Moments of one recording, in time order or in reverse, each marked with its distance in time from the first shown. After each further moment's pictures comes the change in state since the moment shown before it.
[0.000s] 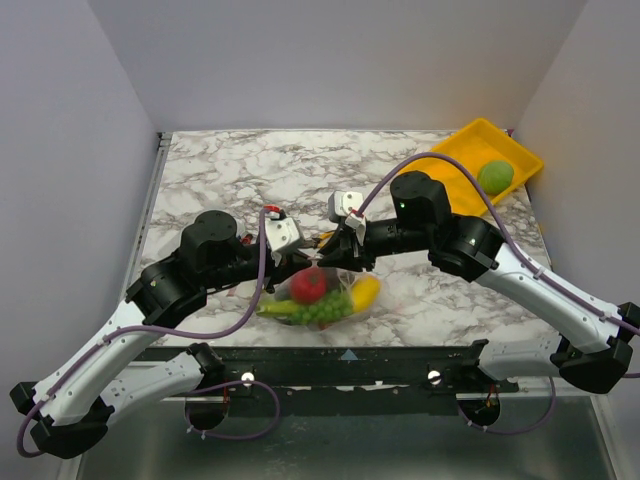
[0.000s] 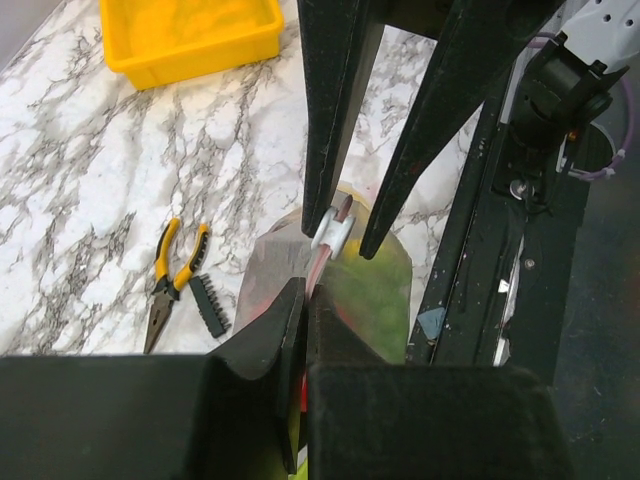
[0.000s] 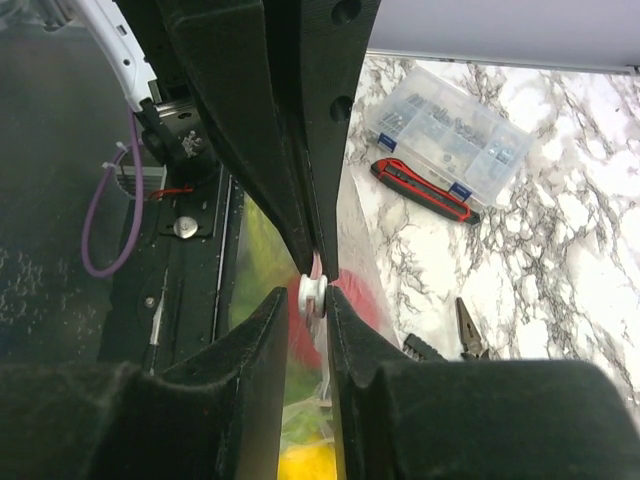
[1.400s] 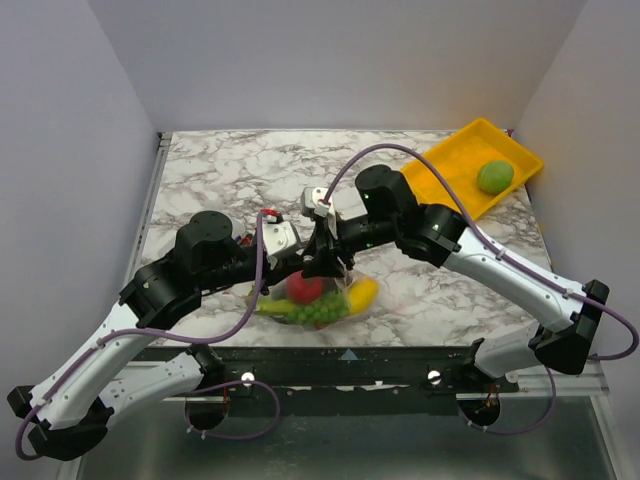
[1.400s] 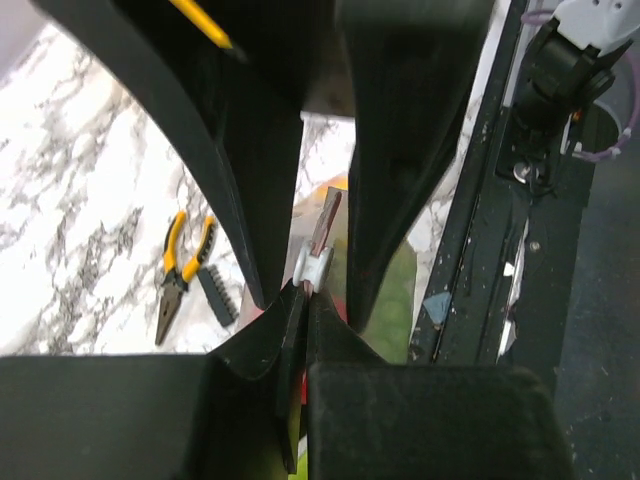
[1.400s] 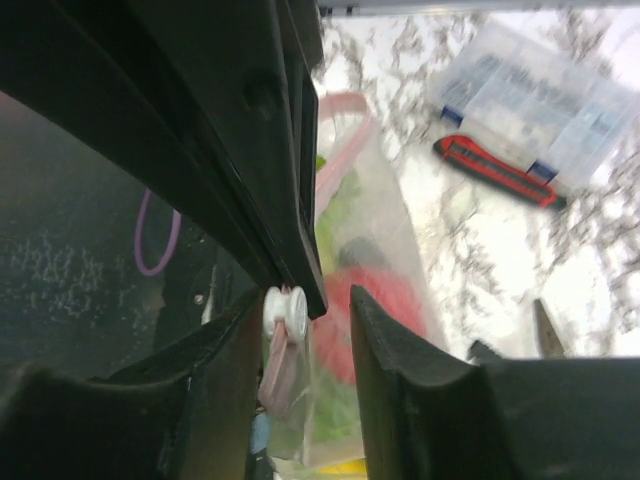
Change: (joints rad) left arm 0.011 -0.011 0.026 -0.074 0.012 0.042; right arm -0.006 0.168 0.096 -0.031 -0.106 0.077
